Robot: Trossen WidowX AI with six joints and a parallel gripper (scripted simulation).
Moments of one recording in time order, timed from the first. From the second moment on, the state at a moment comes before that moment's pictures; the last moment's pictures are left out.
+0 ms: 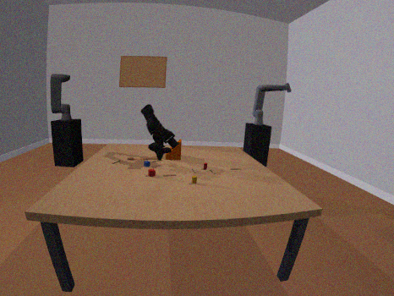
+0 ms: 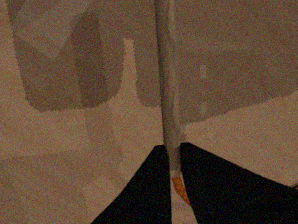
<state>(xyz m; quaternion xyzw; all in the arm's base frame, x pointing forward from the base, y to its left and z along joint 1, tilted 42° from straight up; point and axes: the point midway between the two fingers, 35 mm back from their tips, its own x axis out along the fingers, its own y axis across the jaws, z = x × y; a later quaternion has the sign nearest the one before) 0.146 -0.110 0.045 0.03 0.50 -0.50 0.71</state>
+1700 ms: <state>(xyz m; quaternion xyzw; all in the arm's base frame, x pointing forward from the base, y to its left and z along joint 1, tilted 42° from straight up) 0.178 -0.136 0.062 0.03 0.50 -0.50 0.71</state>
